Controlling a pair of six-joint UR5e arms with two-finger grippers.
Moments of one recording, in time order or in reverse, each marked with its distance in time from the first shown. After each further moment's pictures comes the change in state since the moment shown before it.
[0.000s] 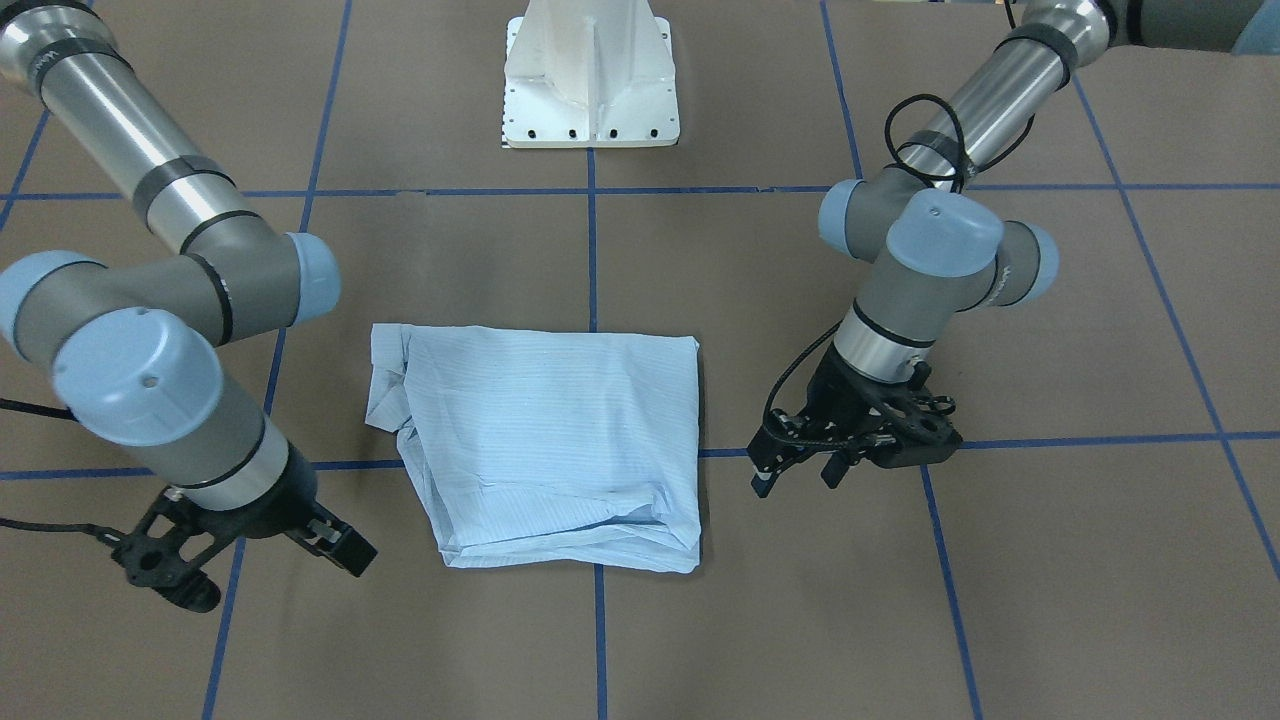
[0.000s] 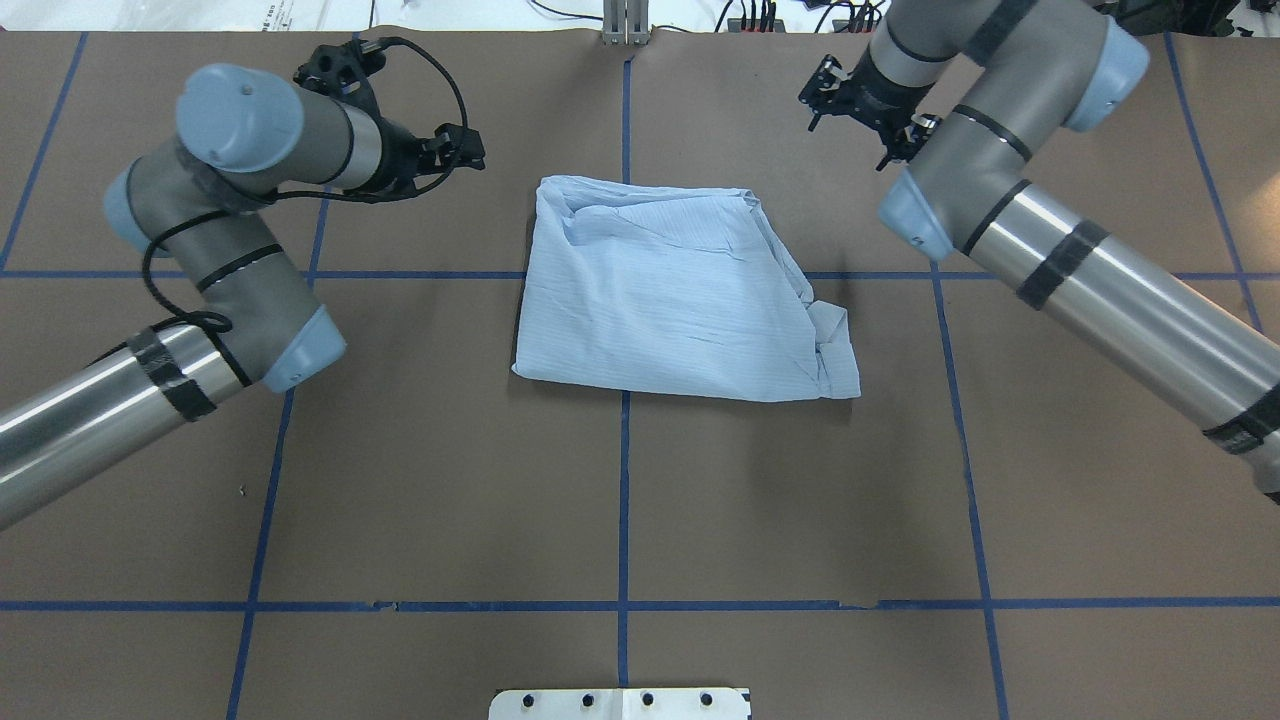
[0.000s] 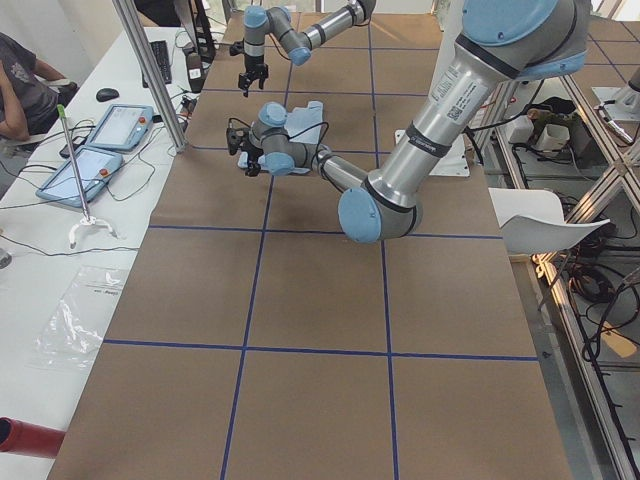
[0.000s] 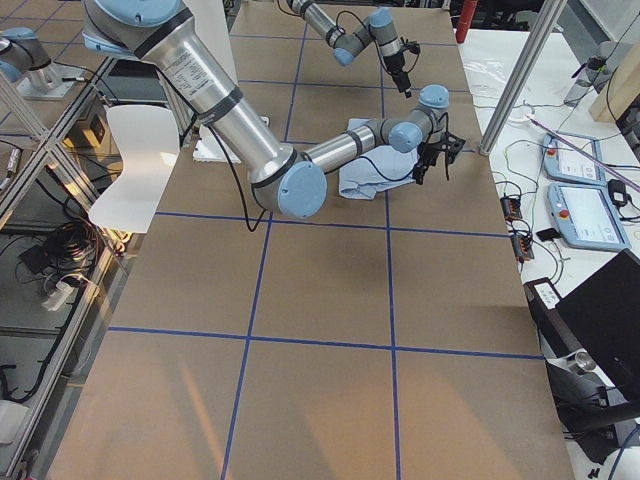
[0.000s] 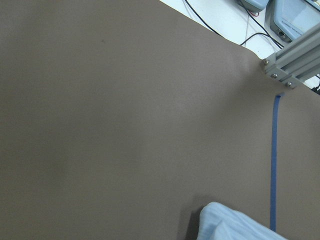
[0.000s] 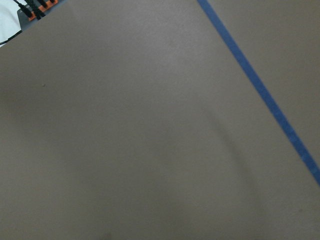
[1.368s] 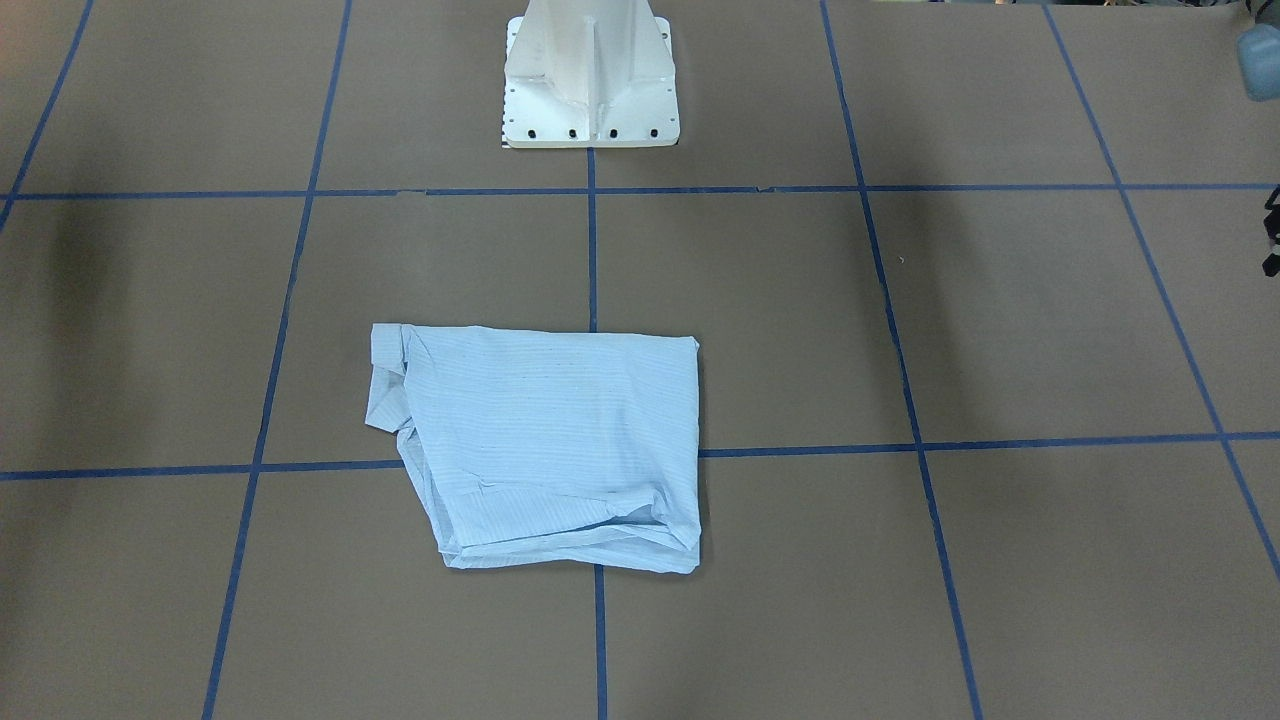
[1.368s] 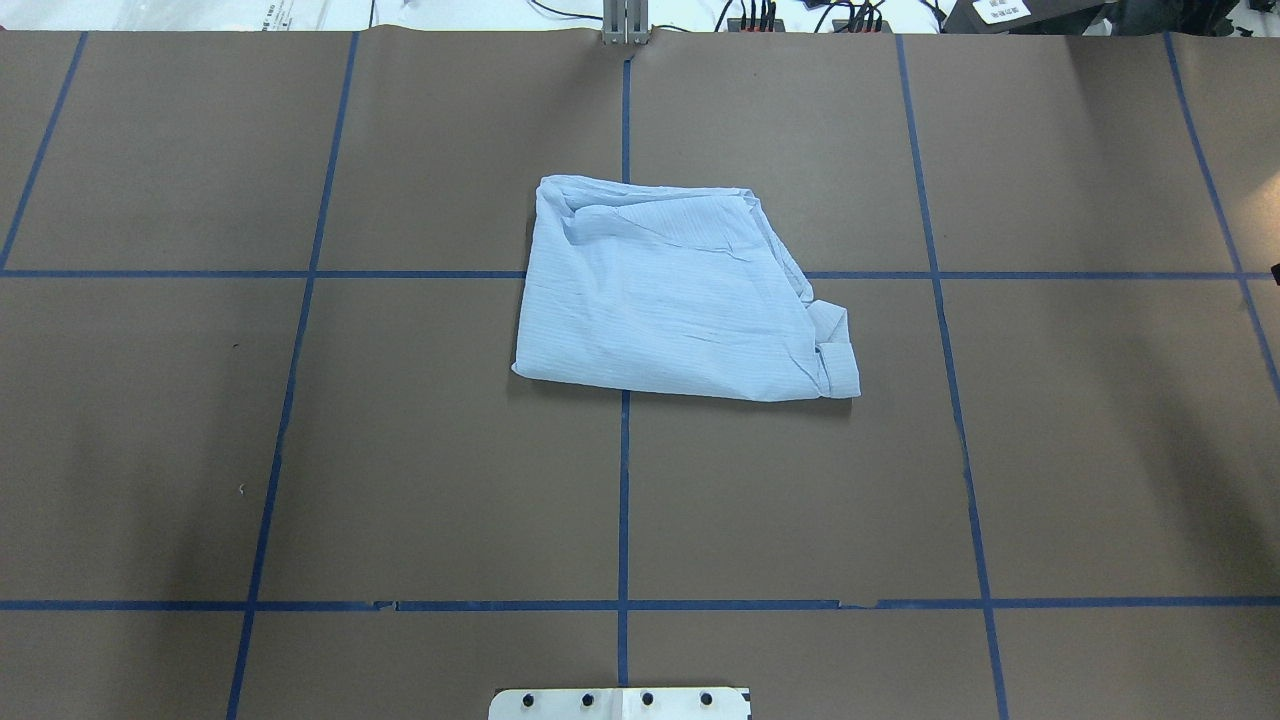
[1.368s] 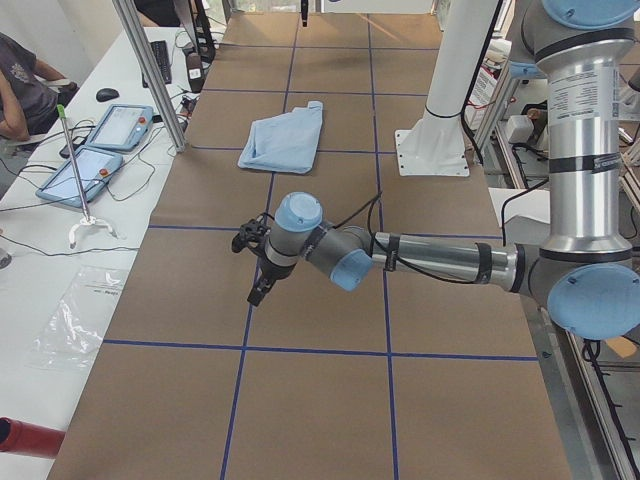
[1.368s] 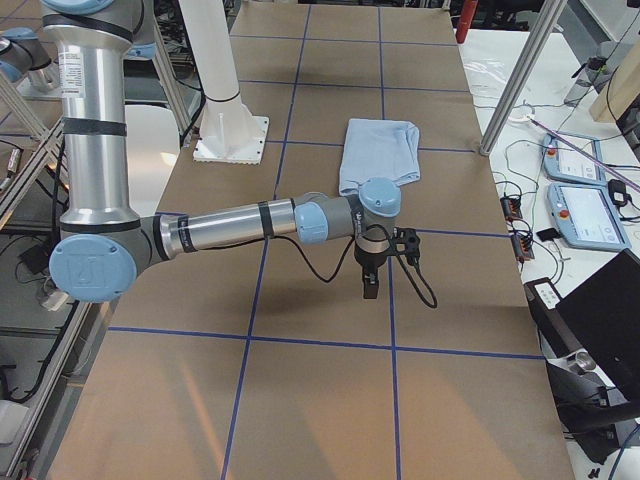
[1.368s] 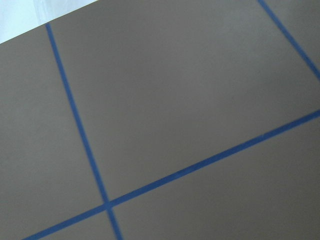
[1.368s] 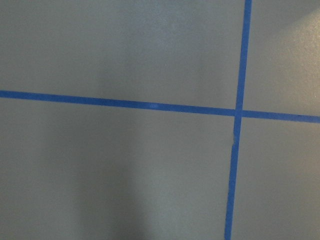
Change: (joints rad) left arm -0.631 0.748 -0.352 0.252 -0.398 1.353; right arm 0.391 -0.728 0.535 -0.279 0.173 -1.155
